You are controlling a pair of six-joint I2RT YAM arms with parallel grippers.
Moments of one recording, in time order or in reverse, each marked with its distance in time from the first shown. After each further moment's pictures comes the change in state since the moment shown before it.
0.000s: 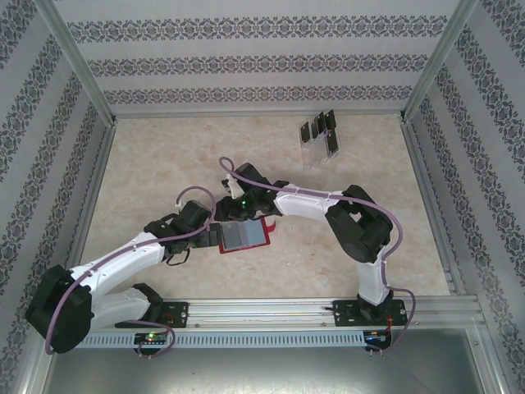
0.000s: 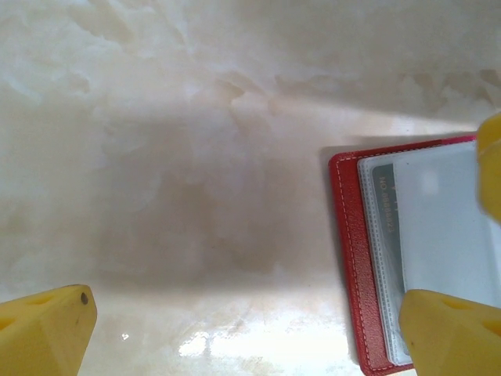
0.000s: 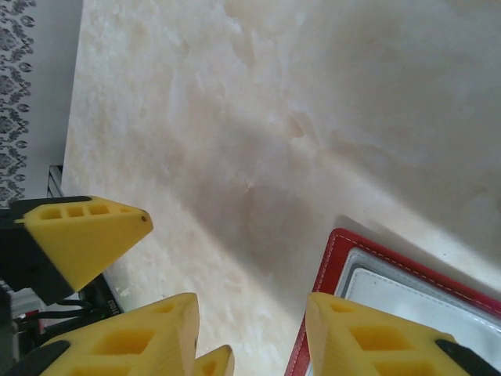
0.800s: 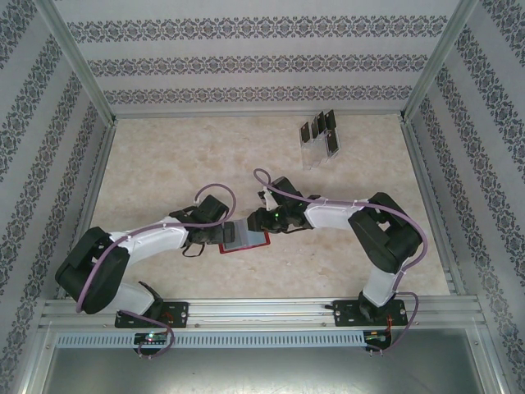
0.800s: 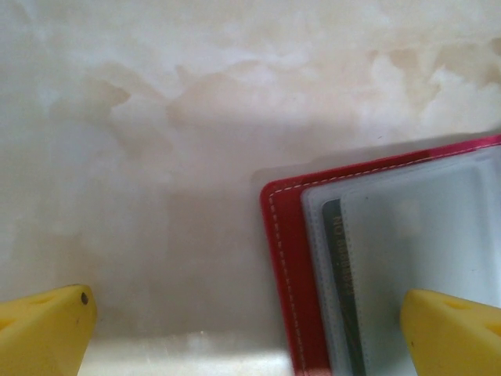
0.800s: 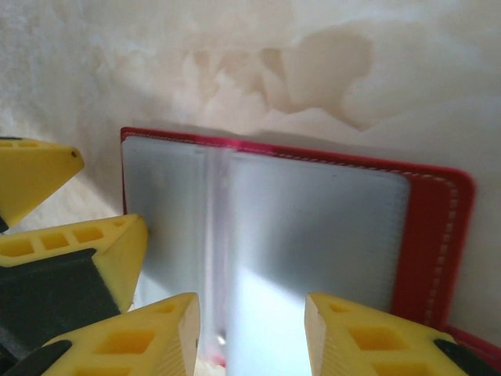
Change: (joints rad) left arm -0.029 0.292 0.068 0.140 0.049 0.000; right arm -0.124 -0.182 -0.399 0.100 0.047 0.003
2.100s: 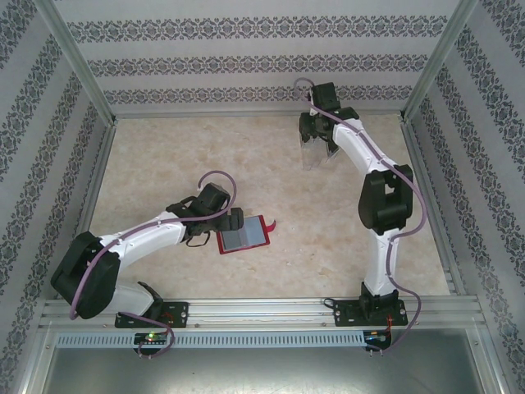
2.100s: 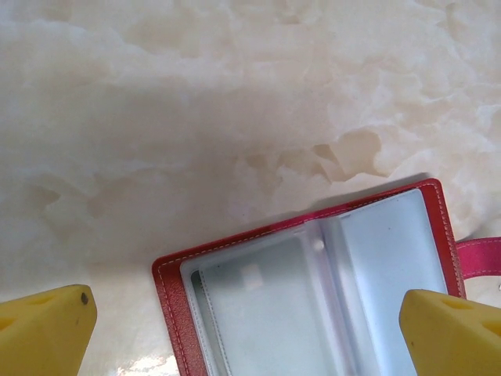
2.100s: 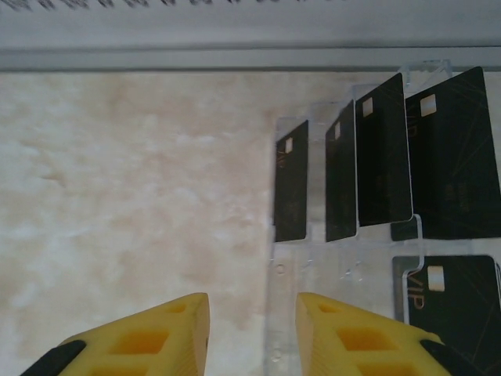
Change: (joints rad) left arm 0.000 -0.036 0.112 0.022 0.051 0.004; right arm -0.439 0.345 1.033 -0.576 0.529 -0.484
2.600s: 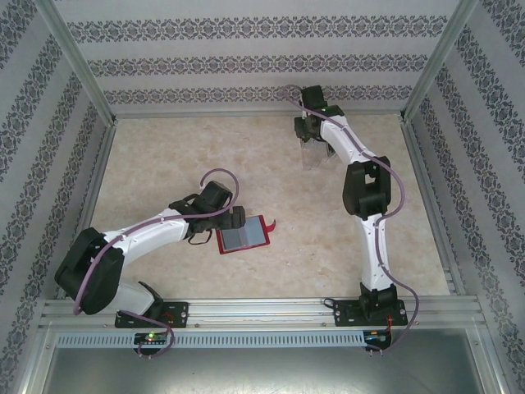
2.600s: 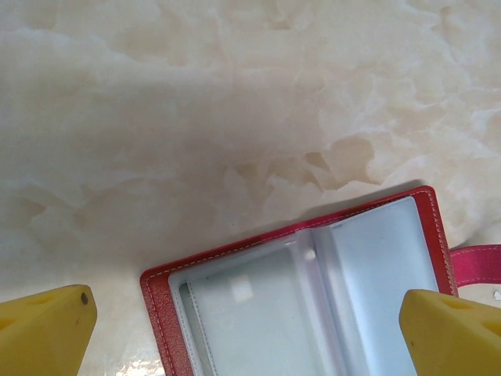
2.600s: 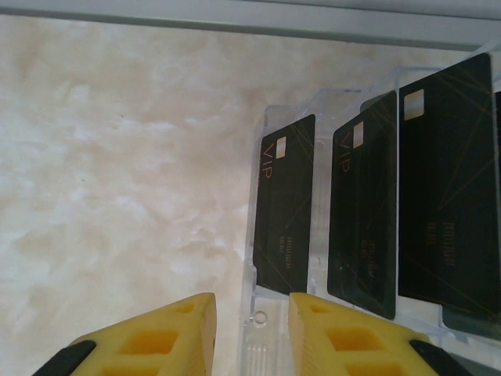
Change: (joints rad) left arm 0.001 0.031 0.029 -0.002 0.006 0.004; right arm 0.000 0.275 0.275 -0.107 0.048 -0.053
